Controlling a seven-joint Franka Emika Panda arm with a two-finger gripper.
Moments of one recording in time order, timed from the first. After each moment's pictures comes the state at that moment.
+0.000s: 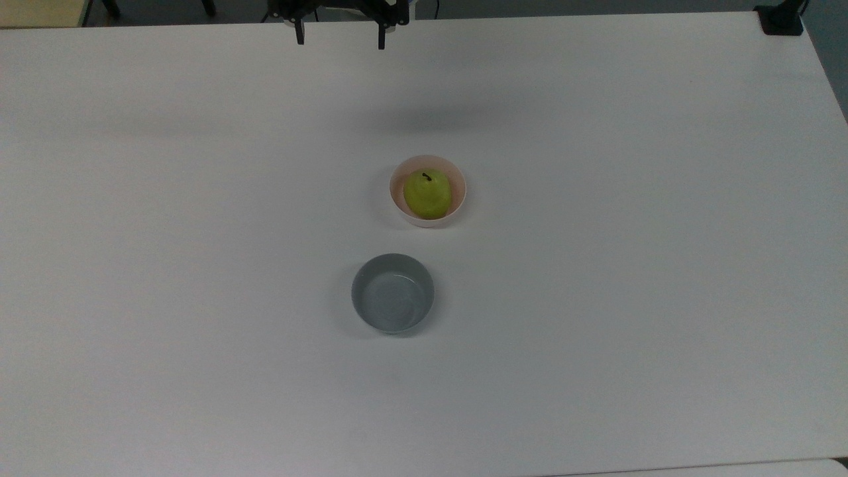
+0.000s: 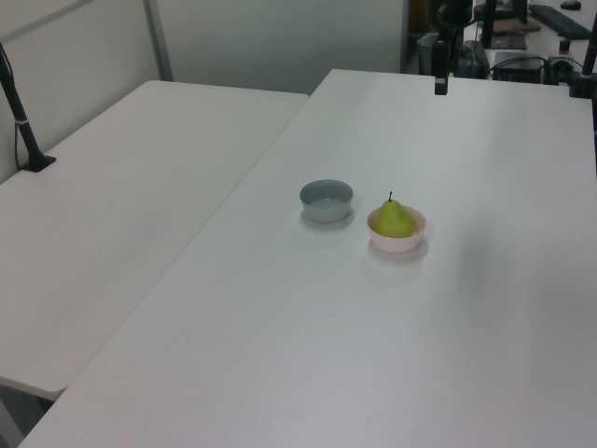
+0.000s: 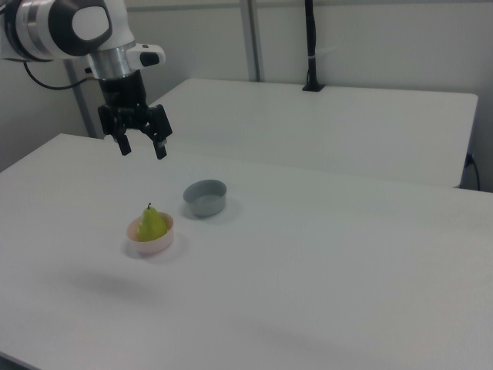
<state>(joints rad) -0.05 0.01 0.12 -1.65 -0.09 1.62 0.04</state>
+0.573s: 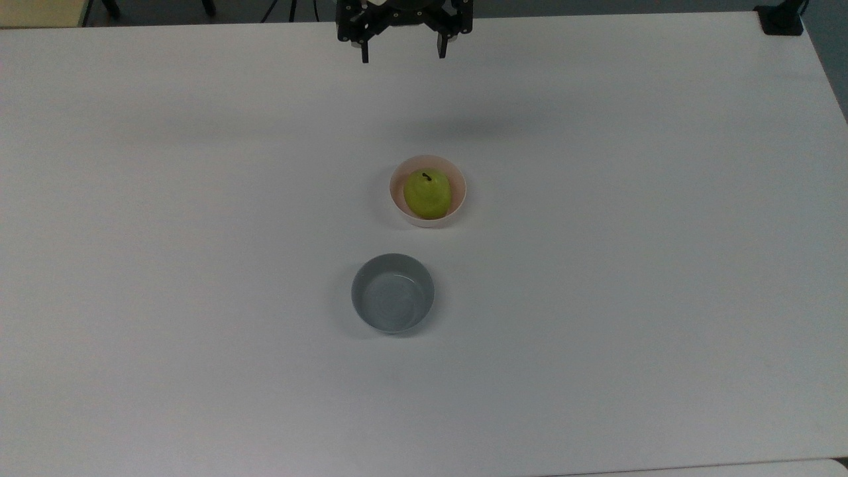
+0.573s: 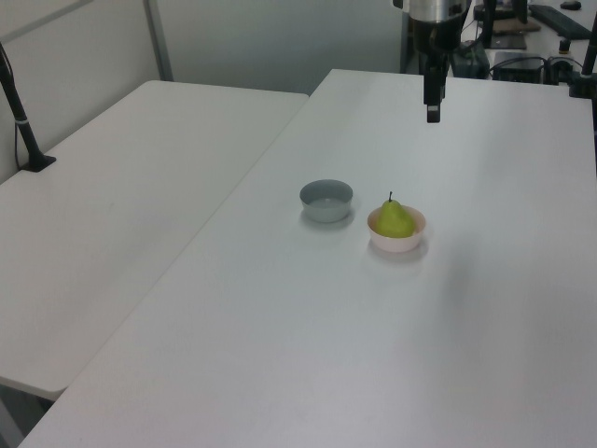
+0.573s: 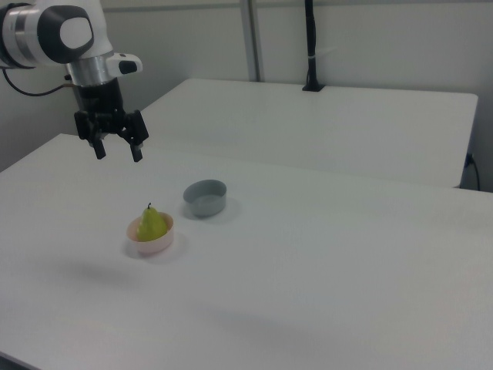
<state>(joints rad) 0.05 0.05 0.13 -1.65 -0.05 1.63 0.04</state>
